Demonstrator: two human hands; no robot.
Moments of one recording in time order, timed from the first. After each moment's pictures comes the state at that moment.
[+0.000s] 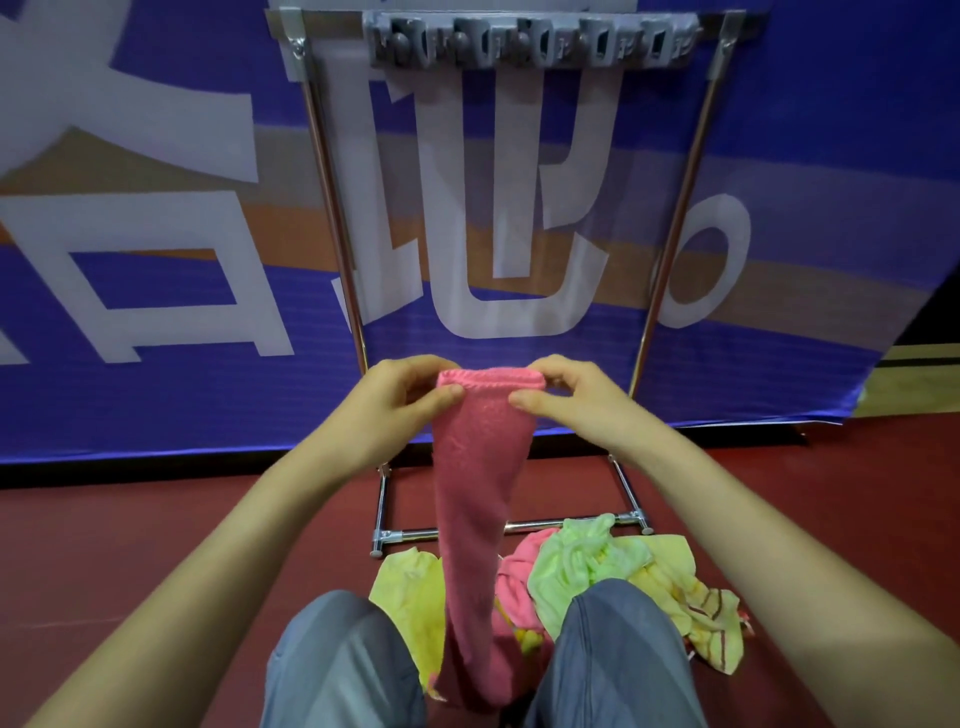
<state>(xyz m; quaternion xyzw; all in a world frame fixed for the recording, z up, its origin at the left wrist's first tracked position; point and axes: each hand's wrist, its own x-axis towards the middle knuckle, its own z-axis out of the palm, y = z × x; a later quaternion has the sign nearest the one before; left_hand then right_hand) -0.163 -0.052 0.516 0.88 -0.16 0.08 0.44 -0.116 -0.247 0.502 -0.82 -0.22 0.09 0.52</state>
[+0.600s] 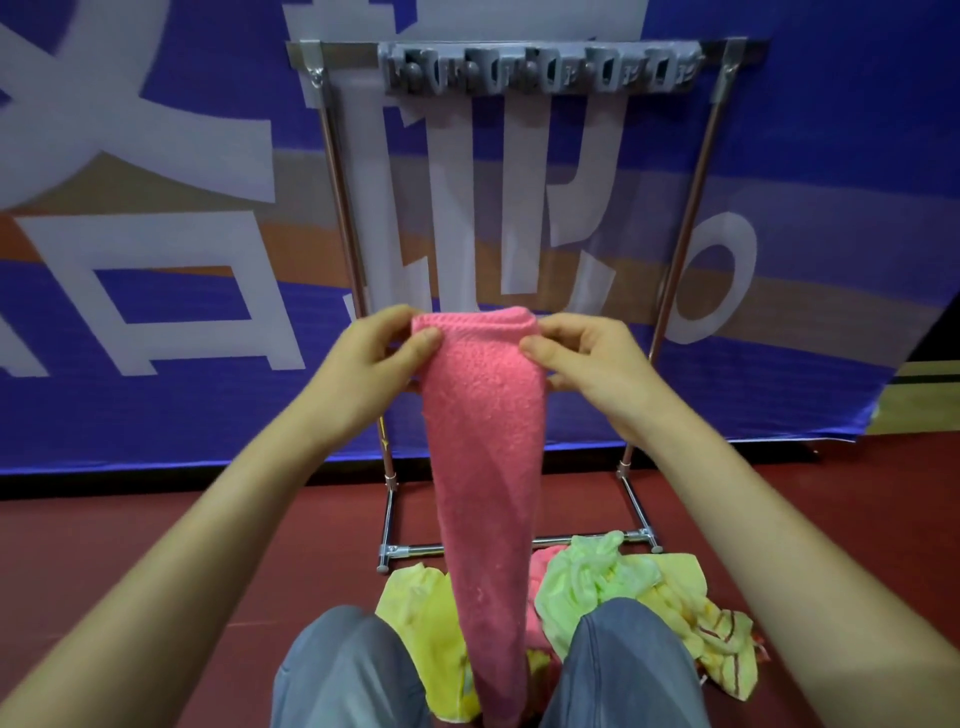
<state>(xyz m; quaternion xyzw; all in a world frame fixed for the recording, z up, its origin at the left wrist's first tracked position) -0.158 -0.043 0.550 0.85 -0.12 0.14 0.50 -0.123 -0.236 0.544 -0.72 -0.24 0.02 0.65</state>
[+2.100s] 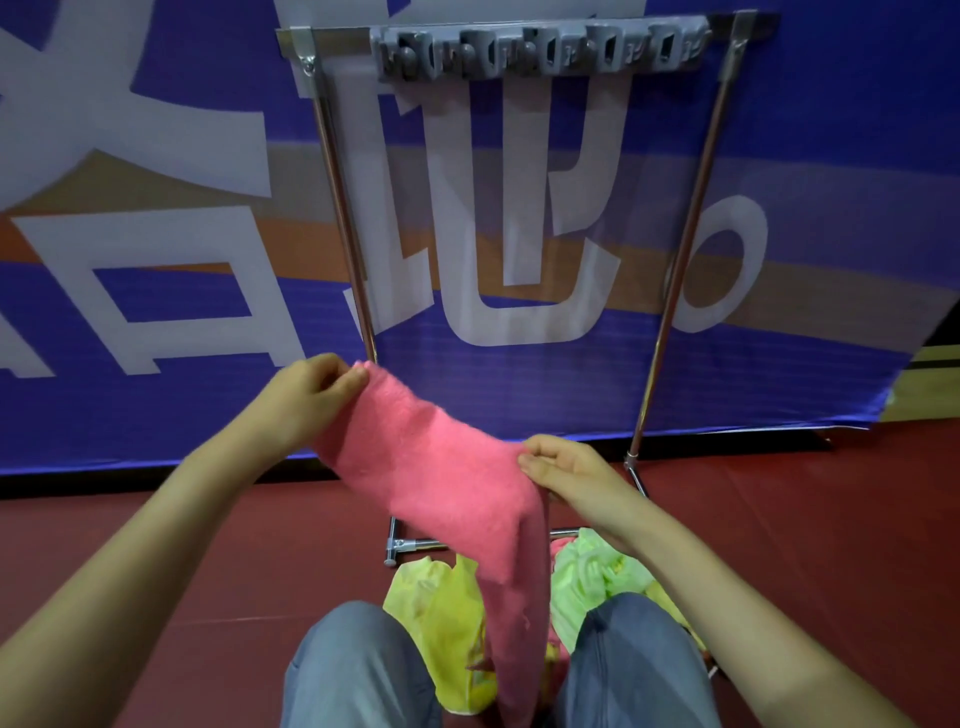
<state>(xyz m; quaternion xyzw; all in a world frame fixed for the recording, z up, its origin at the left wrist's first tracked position) -0.146 0.010 0.518 0.94 0.05 0.10 0.31 -0.136 -0.237 0.446 -0.68 -0.18 0.21 0.68</state>
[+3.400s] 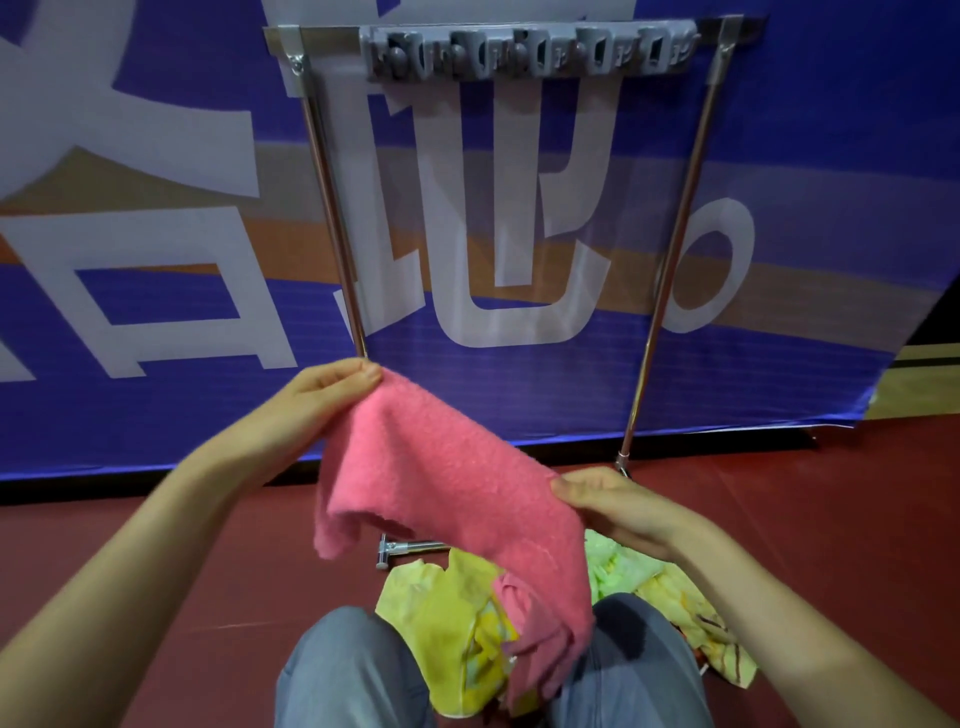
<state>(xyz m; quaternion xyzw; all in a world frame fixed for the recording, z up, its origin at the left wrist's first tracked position) -0.158 0.002 0.522 0.79 -0.09 -0.05 0.61 -0.129 -0.276 0.429 -0.69 -0.19 0.33 0.61</state>
